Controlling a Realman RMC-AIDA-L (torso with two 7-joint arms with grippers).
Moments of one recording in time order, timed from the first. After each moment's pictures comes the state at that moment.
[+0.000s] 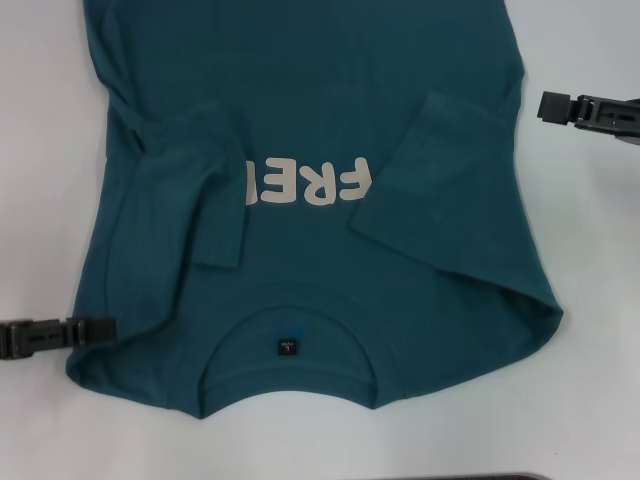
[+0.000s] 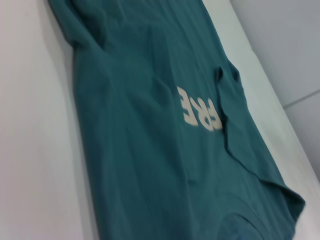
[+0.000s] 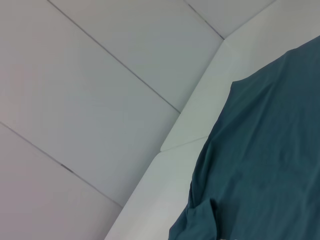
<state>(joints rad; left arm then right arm) -0.29 -2.00 -2.58 -0.73 -0.87 1.77 -1.99 0.48 1.96 -0.35 -0.60 -2.10 -1.75 1.94</state>
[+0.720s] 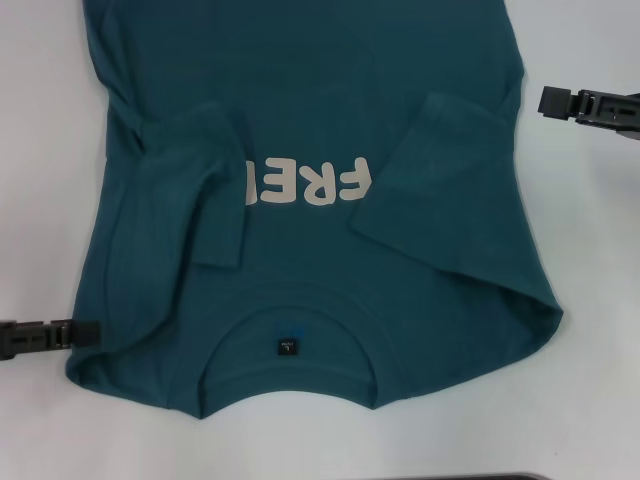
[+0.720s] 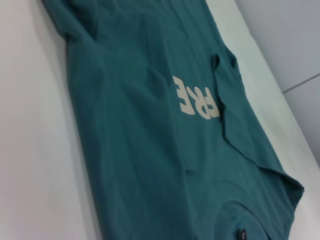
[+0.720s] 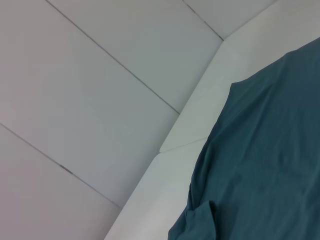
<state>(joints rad) -0.29 -1.98 -2.58 -0.77 -0.85 1.80 -2.01 0.49 1.96 -0.35 -0.60 -2.10 -1.75 1.94</state>
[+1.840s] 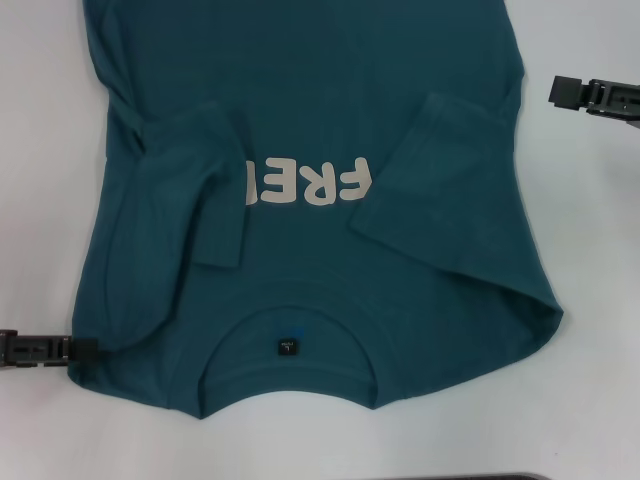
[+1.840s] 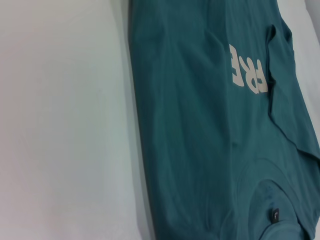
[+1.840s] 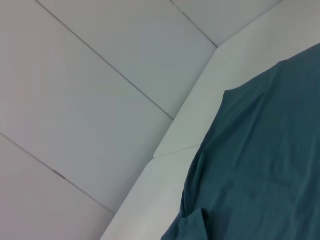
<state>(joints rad) -0.34 -1.97 -2.57 -0.76 -0.72 1.77 -2.16 0.49 1.95 -0.34 -0.60 -2.10 -1.74 1.94</state>
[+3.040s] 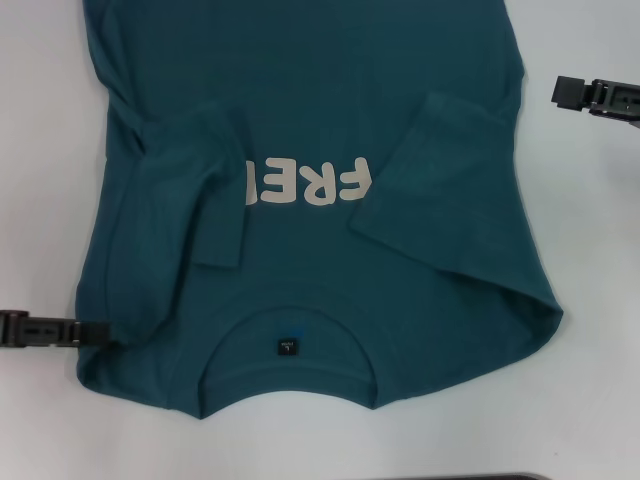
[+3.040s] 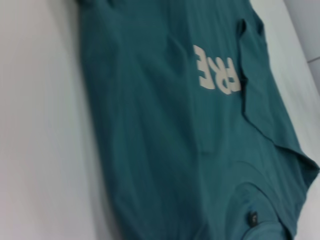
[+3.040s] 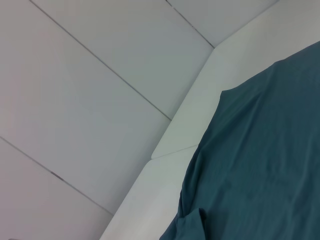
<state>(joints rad) -0.39 -1.97 -2.56 -0.77 -0.72 1.81 -2.15 0.49 1.94 -0.34 -0.60 -2.10 -1.74 1.95</state>
